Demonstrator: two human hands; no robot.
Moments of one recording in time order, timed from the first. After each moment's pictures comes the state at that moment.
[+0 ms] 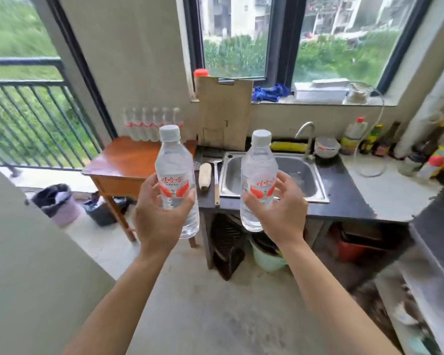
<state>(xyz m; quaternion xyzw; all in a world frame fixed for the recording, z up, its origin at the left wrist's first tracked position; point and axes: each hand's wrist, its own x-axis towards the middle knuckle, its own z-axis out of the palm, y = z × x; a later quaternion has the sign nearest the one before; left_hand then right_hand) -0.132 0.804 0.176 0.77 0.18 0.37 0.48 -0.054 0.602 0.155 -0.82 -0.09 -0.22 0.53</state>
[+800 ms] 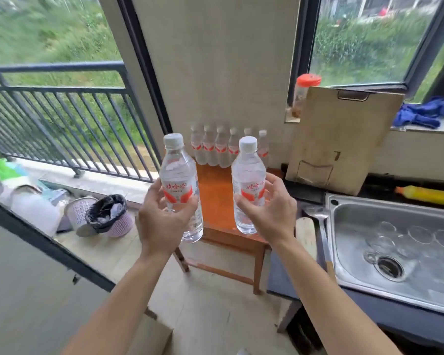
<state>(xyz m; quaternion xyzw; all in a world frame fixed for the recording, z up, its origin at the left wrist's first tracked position) 0.125 1.201 0.155 0.78 0.28 0.38 0.41 0.242 1.031 0.121 -0.81 -0.14 -0.11 0.56</state>
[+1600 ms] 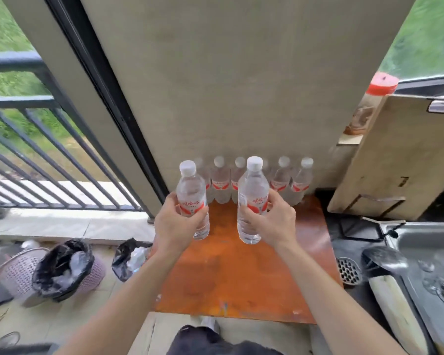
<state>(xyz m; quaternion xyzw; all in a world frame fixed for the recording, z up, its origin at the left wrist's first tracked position) 0.442 1.512 0.057 0.85 0.24 0.16 0.45 0.492 1.305 0.049 -0.87 0.04 -0.02 0.50</state>
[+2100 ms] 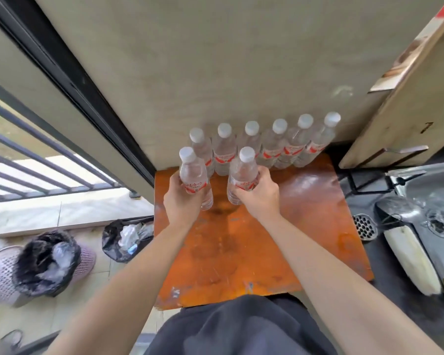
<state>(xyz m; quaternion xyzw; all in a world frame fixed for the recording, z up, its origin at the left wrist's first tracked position) 0.527 1.571 -0.039 0.85 0.26 0.03 0.46 0.542 1.389 -0.043 -0.87 0.15 0.04 0.47</state>
